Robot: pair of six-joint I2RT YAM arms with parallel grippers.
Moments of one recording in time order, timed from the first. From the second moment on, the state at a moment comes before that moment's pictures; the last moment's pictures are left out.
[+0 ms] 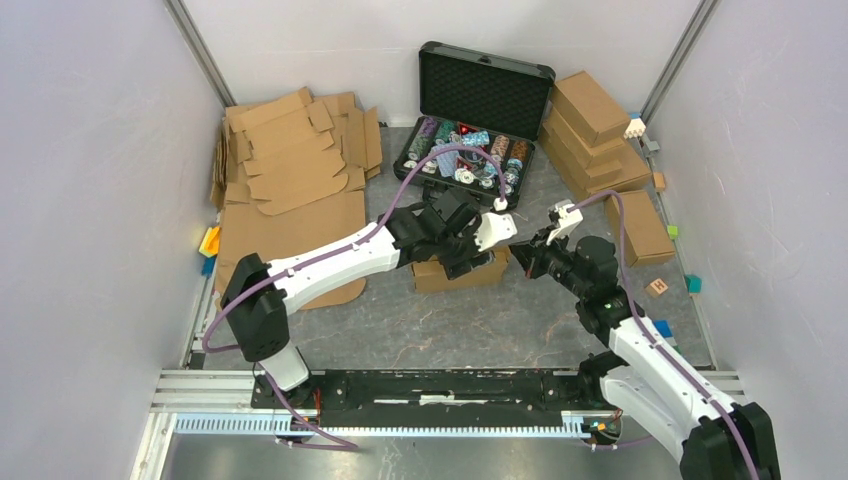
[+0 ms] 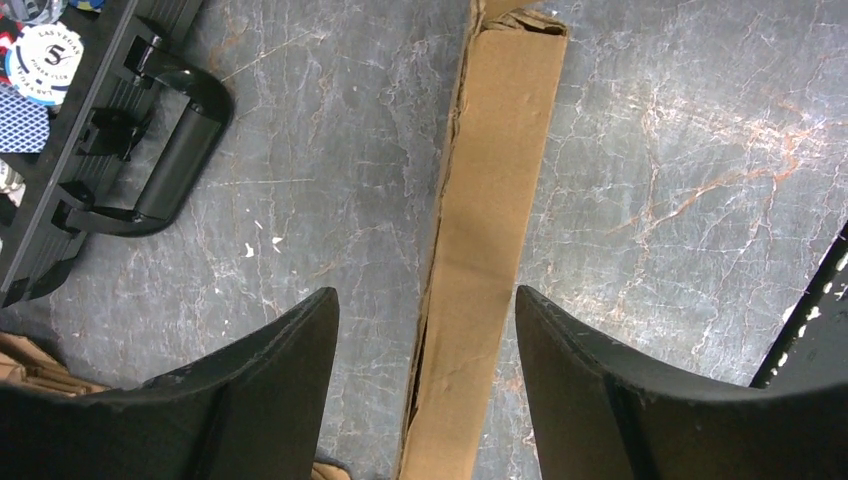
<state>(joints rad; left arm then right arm) -0.97 1.66 1.42 -0.62 0.01 0.36 0.35 0.81 0.37 0.19 -0.29 0.25</state>
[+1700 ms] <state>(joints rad) -1.02 1.70 1.40 -0.52 -0.05 0.37 0.44 0.71 0.51 -0.13 -0.15 0.14</state>
